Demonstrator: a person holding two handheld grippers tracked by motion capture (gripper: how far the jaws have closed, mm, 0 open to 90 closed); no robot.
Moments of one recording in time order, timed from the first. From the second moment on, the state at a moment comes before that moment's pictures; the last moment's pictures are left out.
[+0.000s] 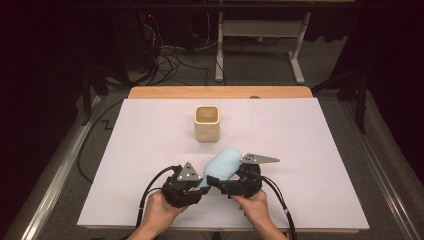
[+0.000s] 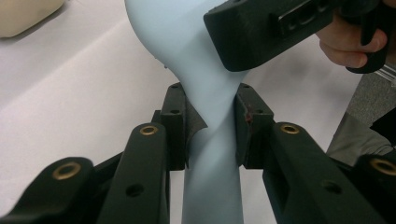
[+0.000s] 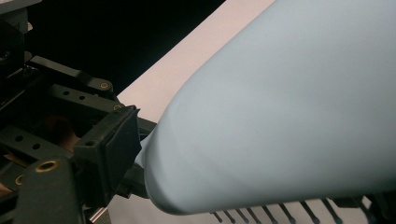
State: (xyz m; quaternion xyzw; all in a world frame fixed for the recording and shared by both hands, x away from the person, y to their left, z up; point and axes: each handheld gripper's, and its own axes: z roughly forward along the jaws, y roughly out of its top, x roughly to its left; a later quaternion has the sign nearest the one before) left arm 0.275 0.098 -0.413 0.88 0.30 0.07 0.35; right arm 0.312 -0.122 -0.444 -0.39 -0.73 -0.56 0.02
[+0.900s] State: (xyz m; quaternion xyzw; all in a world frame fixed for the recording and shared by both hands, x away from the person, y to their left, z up) left arm 0.274 0.099 -0.409 0.88 0.30 0.09 0.35; right arm 0.315 -0.122 -0.424 -0.37 -0.73 -0.56 0.07
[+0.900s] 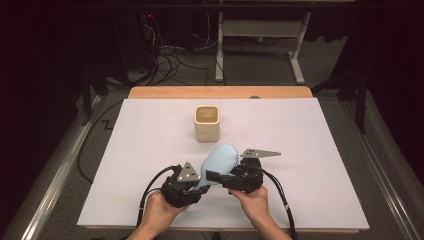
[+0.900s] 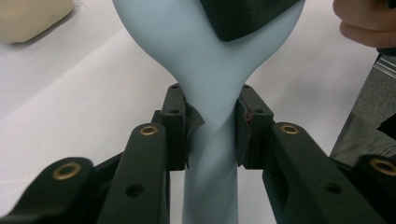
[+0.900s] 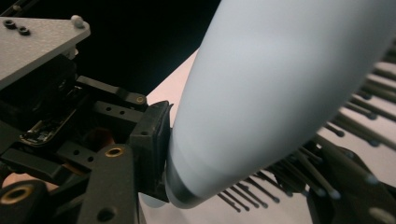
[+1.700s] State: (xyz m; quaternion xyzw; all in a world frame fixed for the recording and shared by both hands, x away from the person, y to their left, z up) left arm 0.276 0.103 -0.404 0.88 0.30 0.08 0.37; right arm 0.318 -0.132 -0.404 -0.36 -0.74 -0.57 0.07
